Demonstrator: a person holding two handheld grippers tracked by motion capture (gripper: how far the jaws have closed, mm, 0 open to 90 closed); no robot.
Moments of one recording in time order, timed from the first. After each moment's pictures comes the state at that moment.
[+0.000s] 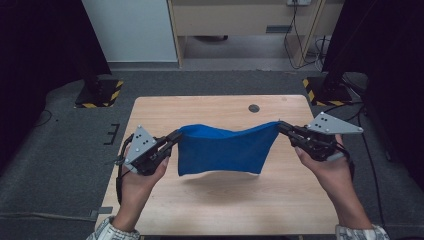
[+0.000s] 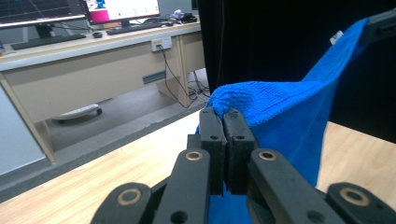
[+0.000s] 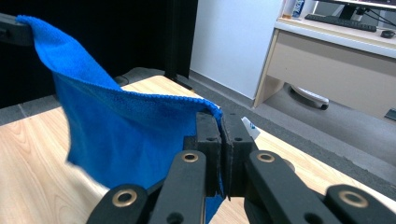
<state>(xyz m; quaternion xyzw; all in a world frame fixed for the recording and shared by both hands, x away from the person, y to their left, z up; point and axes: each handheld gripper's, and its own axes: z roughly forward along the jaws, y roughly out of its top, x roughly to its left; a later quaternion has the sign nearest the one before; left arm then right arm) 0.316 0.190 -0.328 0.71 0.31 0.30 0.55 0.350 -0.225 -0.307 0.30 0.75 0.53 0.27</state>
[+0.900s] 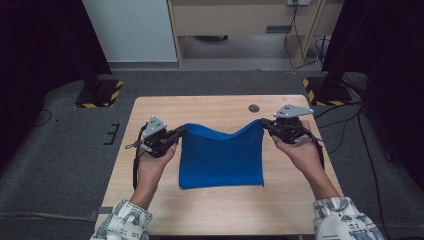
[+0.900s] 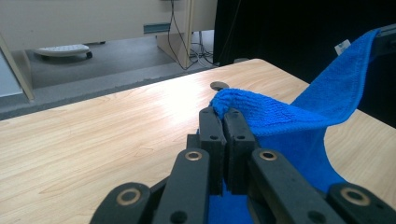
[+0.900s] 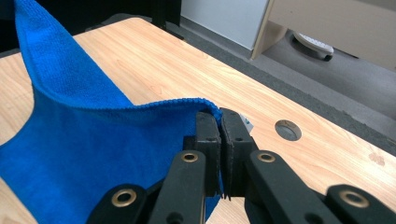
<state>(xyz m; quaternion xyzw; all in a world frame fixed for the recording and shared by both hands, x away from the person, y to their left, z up) 0.405 0.195 -0.394 0.71 0.40 0.22 0.52 0.433 -0.190 -0.366 0.34 0.80 0.44 0.24</state>
